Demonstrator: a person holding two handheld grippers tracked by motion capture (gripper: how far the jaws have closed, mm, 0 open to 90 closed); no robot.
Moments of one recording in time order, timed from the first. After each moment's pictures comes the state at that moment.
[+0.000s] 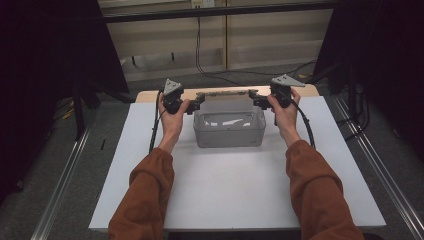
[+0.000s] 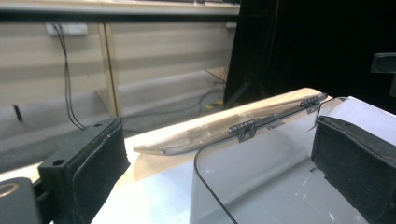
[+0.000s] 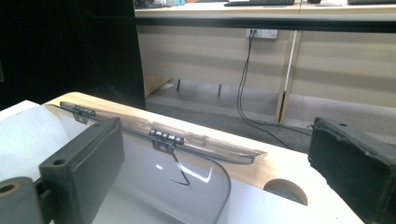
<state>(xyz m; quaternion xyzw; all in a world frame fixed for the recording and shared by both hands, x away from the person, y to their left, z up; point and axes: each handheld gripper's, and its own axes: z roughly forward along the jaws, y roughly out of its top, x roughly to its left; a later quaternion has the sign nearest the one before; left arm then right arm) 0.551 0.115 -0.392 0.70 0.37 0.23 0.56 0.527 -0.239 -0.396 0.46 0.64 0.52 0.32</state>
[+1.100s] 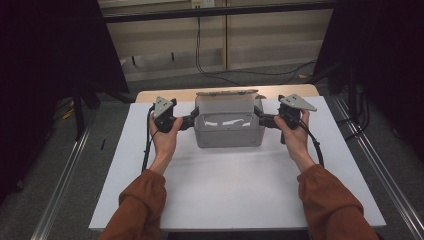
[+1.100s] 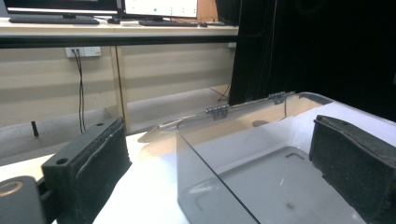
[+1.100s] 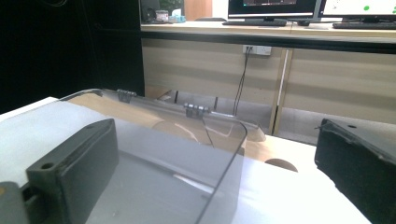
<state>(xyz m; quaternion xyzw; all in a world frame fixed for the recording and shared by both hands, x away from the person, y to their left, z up) 0.482 0.137 -0.393 0.67 0.36 0.26 0.59 0.450 -0.240 -0.401 0.44 0.63 0.54 0.35</state>
